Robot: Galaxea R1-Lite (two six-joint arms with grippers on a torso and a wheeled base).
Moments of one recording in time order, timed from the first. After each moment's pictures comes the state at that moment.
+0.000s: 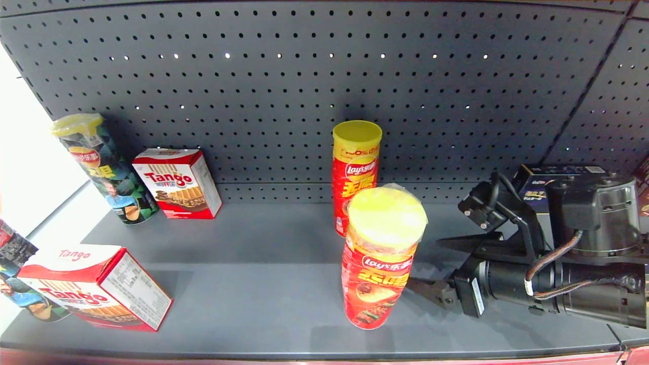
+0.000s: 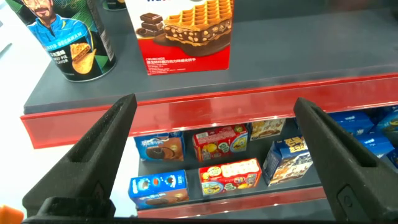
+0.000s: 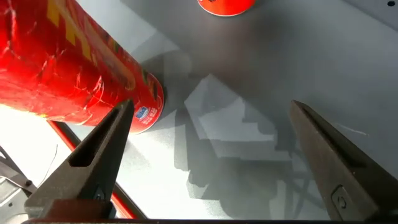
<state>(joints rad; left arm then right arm) 0.00 0.00 0.00 0.00 -0.11 0.04 0.65 1.49 -0.73 -0.32 0.07 -0.09</state>
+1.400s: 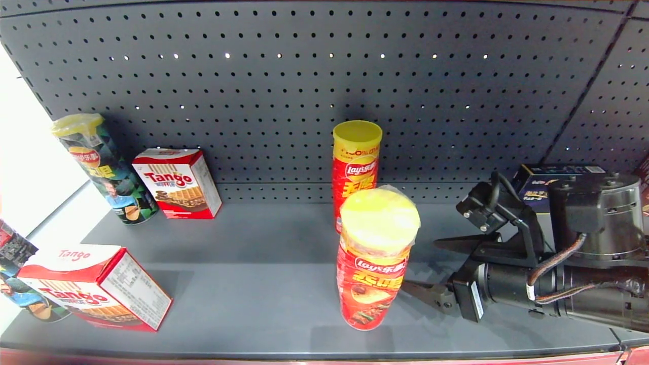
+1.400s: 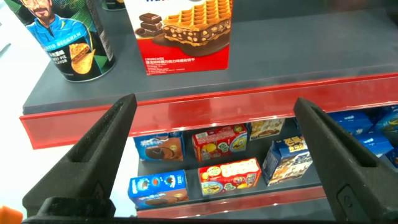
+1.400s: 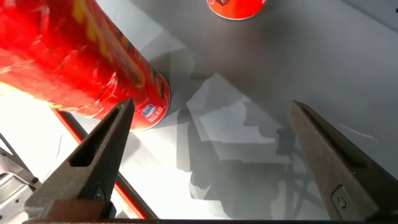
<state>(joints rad) -0.01 0.00 0.00 0.00 -0.11 0.04 0.68 1.48 -0.74 -0.32 0.07 -0.09</state>
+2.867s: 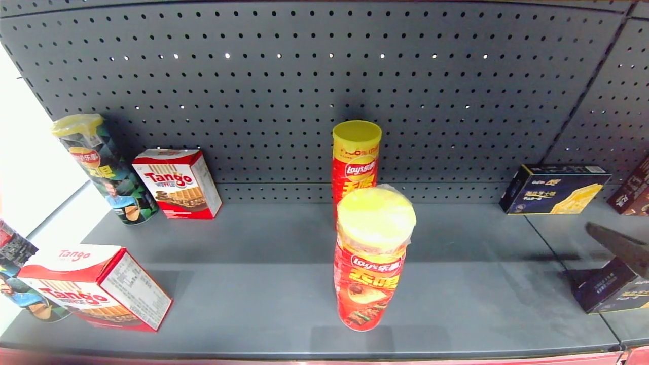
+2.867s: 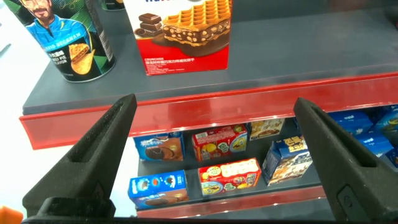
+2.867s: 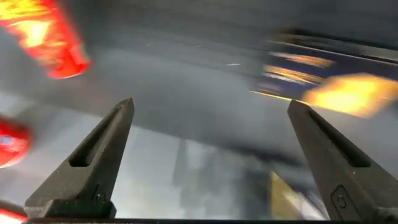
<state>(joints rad) -0.01 0.00 0.00 0.00 -0.11 0.05 0.15 0.89 -0.49 -0.35 0.03 -0.09</state>
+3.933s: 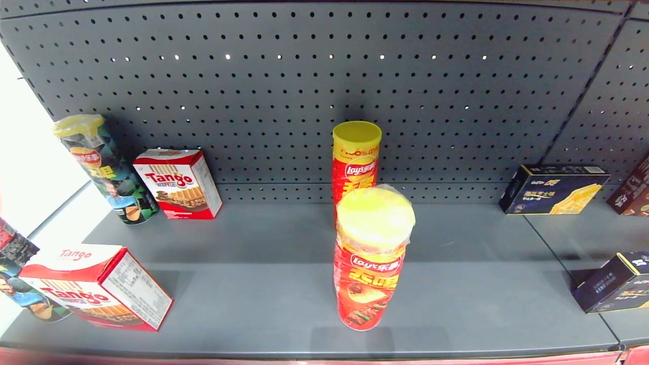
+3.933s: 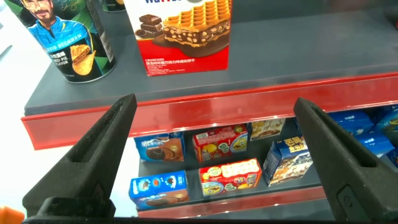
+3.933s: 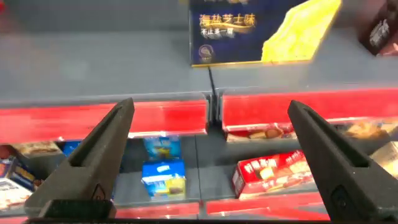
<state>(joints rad) 0.00 0.00 0.00 0.00 -0.11 0.05 -0.02 0.00 0.00 0.00 -0.07 -0.01</state>
